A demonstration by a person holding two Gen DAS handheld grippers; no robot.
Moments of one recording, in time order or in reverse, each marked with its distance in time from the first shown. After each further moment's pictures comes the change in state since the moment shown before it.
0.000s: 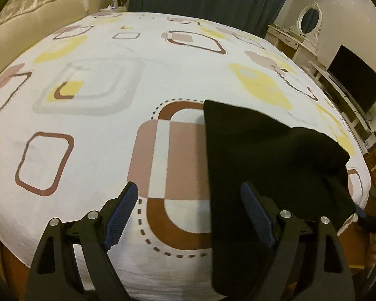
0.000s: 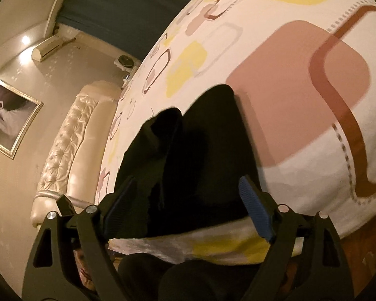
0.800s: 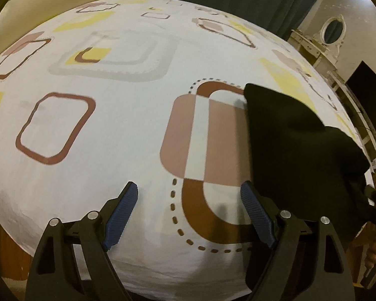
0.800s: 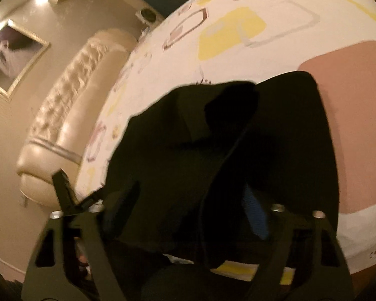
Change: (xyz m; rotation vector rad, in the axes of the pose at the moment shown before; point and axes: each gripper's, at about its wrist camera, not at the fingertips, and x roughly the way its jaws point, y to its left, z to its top) left arm 0.016 0.044 -0.021 -0.139 0.047 0.053; right arm 0.093 0.058 0.003 -0.262 0.234 -0.031
